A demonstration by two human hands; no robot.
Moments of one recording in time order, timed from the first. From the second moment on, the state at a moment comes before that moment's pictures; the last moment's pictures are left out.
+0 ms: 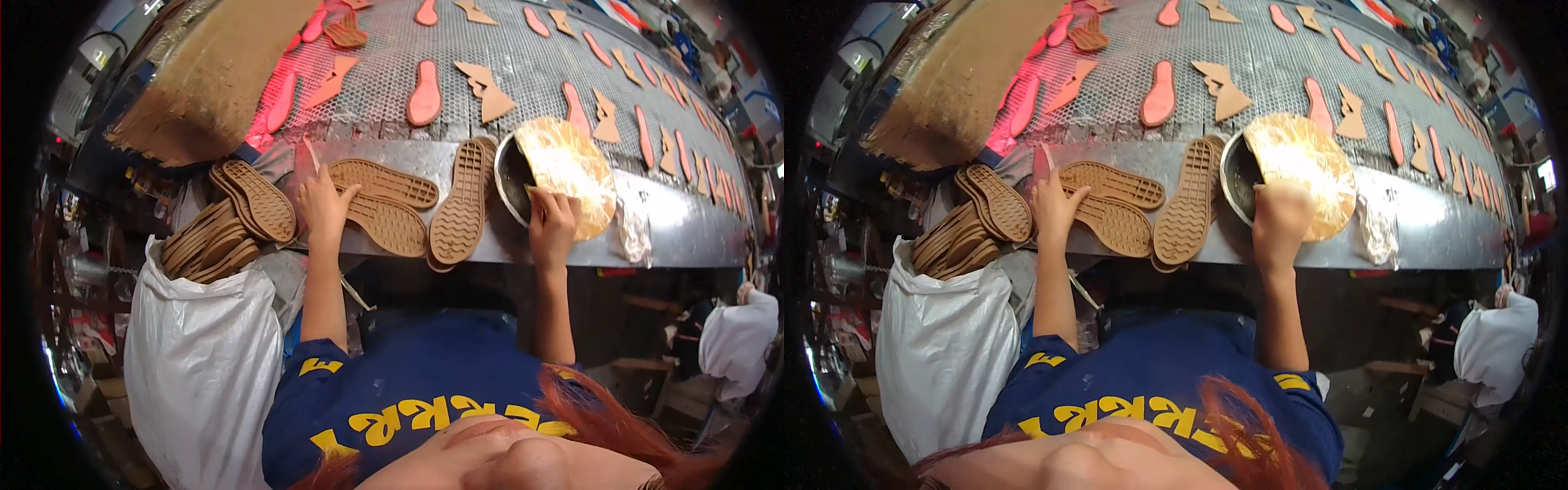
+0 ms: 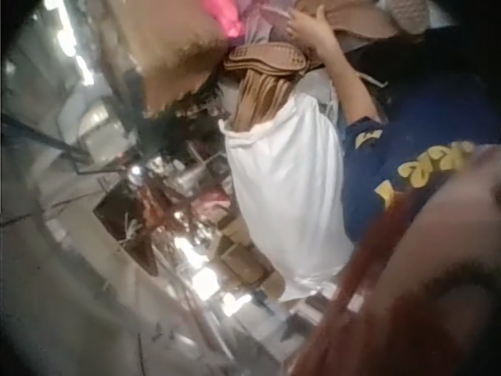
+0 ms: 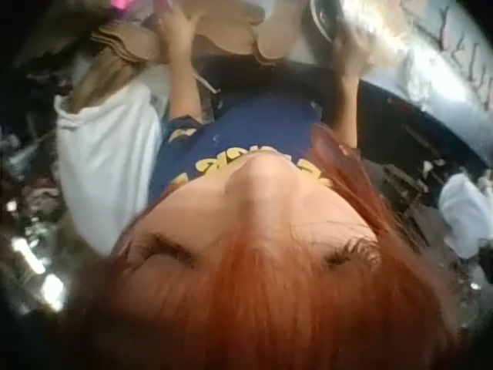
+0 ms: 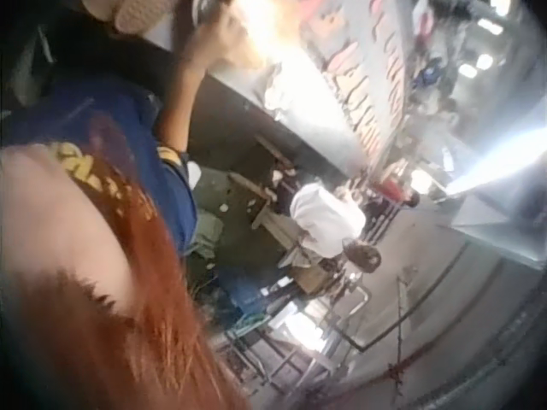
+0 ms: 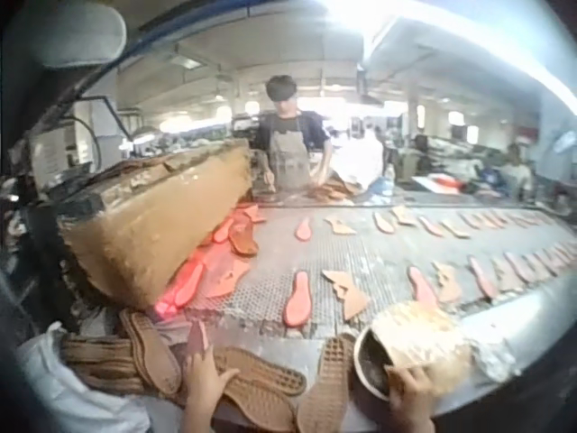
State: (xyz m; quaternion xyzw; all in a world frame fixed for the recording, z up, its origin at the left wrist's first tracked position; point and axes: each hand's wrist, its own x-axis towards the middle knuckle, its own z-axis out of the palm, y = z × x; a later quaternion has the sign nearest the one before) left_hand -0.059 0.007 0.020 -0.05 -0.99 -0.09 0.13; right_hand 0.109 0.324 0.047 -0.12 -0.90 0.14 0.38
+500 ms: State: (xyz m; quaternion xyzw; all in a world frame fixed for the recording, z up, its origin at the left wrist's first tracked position) left_hand 0.016 0.036 0.075 -0.12 -0.69 -0.69 0.16; right_hand 0.107 0.330 0.038 -0.13 -0.85 0.29 0.41
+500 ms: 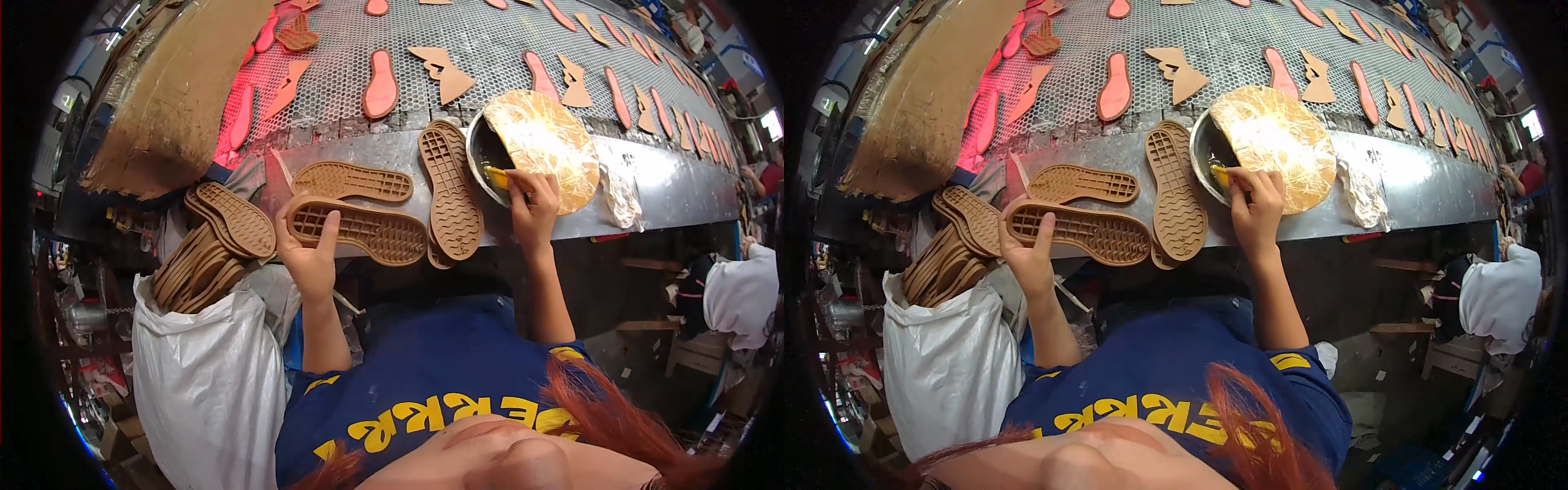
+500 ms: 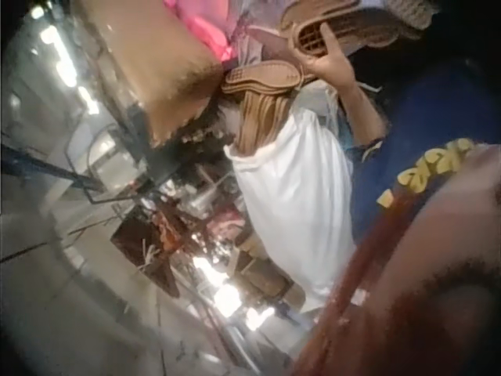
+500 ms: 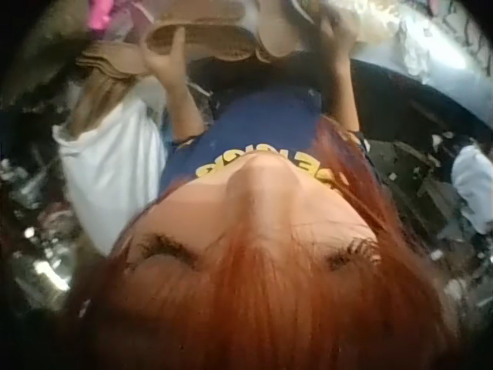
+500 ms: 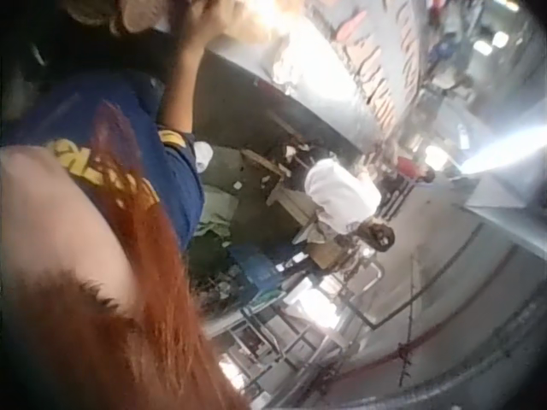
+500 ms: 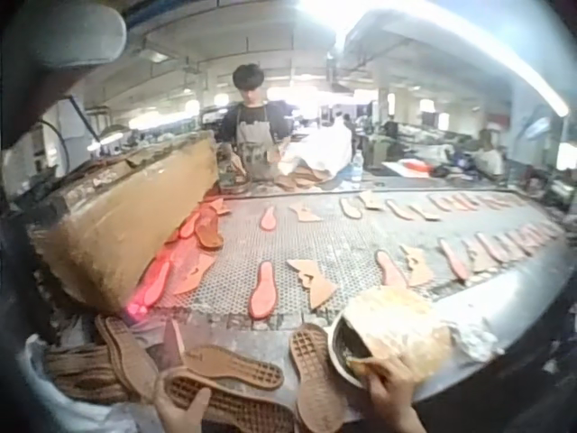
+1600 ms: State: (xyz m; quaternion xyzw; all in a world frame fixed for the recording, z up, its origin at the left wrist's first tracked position) left_hand 0.045 0.020 0.052 -0.14 -0.30 -0.91 -0.23; right_hand 0.122 0.354 0.015 -0.10 -0.78 0.49 0.37
